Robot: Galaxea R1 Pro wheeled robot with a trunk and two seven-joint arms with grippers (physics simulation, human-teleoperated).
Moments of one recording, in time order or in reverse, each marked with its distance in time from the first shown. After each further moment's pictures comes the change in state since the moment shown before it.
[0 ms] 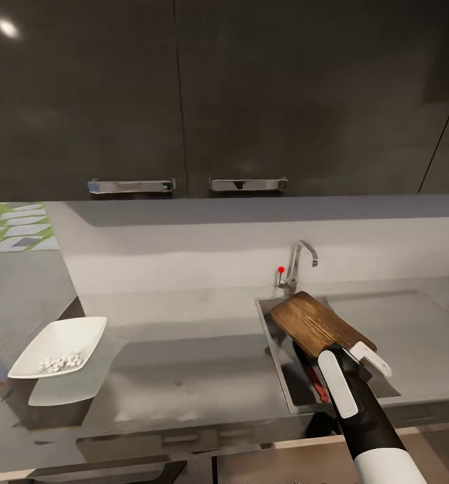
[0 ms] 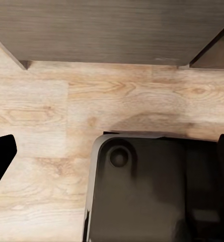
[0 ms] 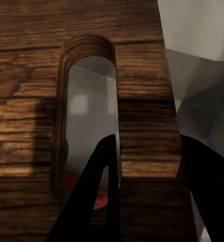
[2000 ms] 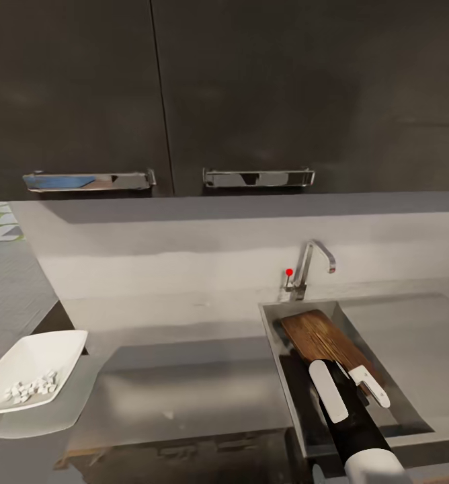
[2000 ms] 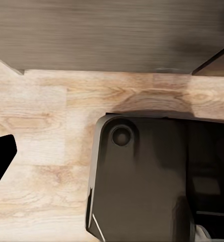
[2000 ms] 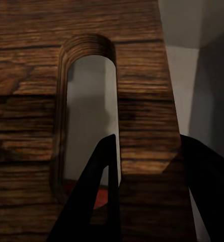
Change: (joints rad) left arm 0.000 0.001 0.000 0.002 0.000 0.000 0.000; right arm 0.000 0.033 -0.001 0.136 -0.084 -0.229 -0.132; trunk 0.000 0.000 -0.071
